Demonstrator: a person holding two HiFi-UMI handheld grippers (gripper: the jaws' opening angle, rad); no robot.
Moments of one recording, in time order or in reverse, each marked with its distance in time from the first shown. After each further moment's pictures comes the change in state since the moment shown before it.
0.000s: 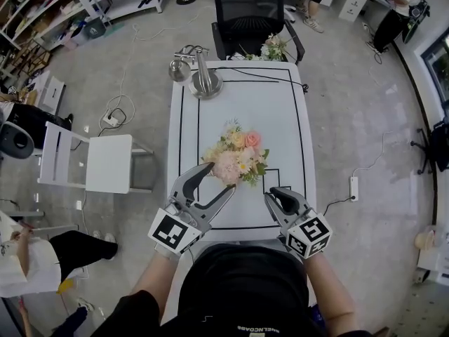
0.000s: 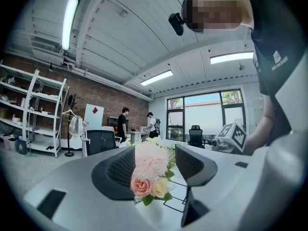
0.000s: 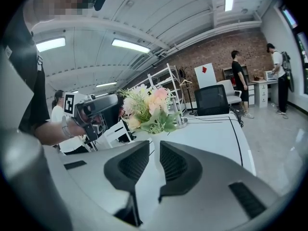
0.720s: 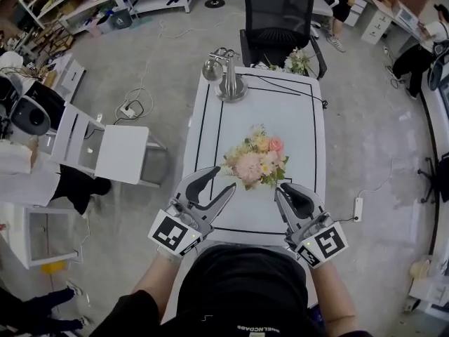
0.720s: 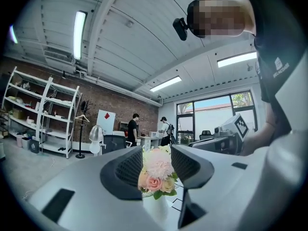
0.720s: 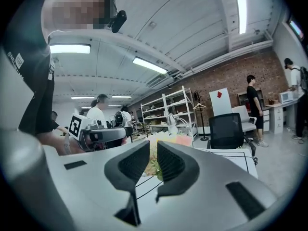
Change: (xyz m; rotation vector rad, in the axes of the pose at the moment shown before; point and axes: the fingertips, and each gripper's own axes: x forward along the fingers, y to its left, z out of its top) left arm -0.043 0.018 0.021 -0.016 -0.080 0.131; right arm -0.006 0.047 0.104 -0.189 -0.258 0.105
